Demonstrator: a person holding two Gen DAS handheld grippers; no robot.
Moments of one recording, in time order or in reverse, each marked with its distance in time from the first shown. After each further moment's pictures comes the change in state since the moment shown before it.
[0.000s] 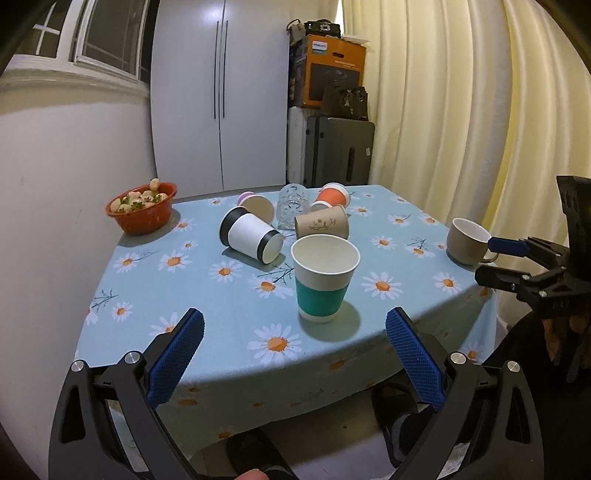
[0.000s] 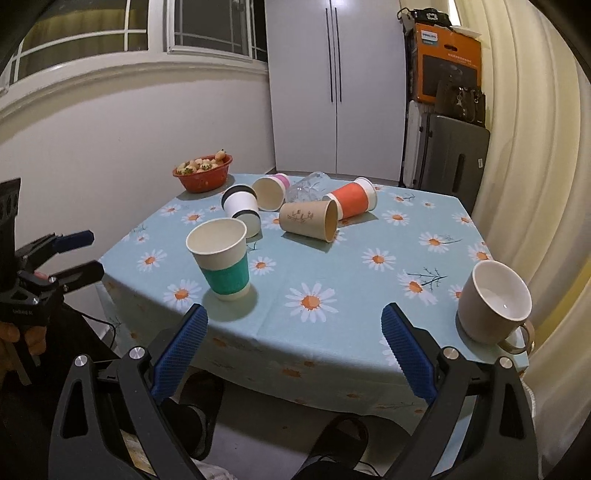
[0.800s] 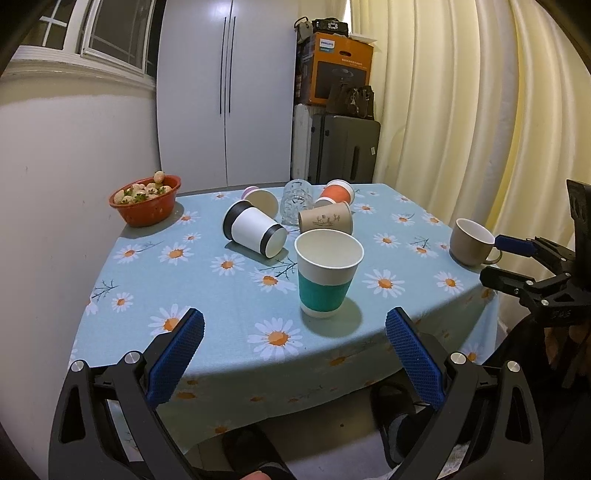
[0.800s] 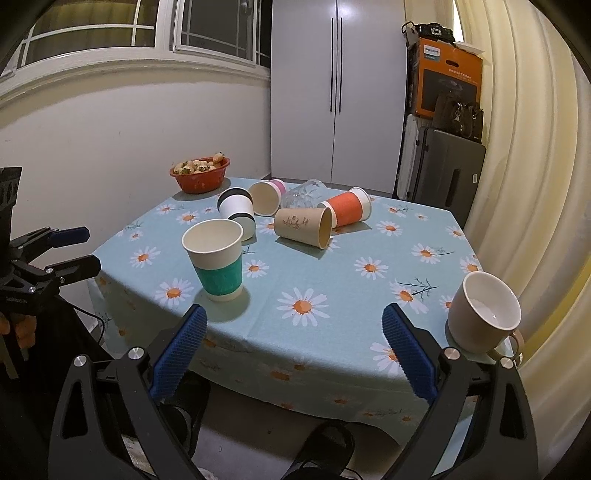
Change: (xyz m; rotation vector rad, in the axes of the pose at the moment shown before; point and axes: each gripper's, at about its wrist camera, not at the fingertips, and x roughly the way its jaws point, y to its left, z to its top) left arm 0.002 0.000 -0.005 -0.026 0.014 0.004; right arm -0.007 0.001 -0.004 -0.036 -0.040 -0.032
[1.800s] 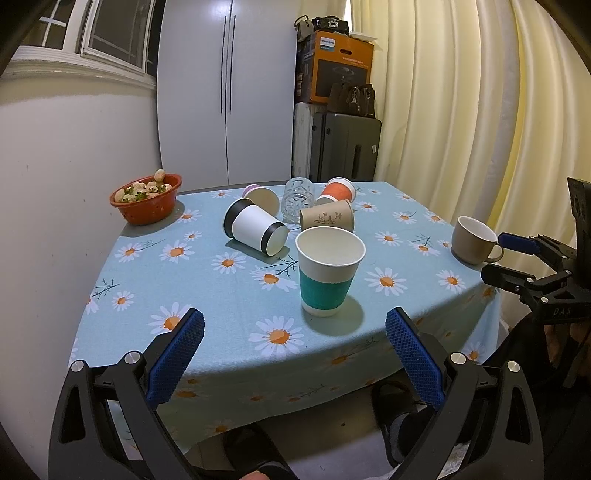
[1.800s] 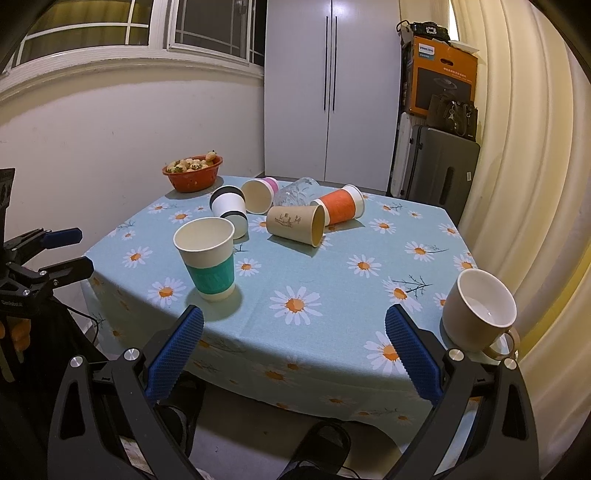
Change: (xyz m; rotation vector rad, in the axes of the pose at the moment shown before) left arm 0.001 -0.001 -0.002 0.003 0.004 0.008; right arm 0.002 -0.002 -0.001 0.003 0.008 -0.026
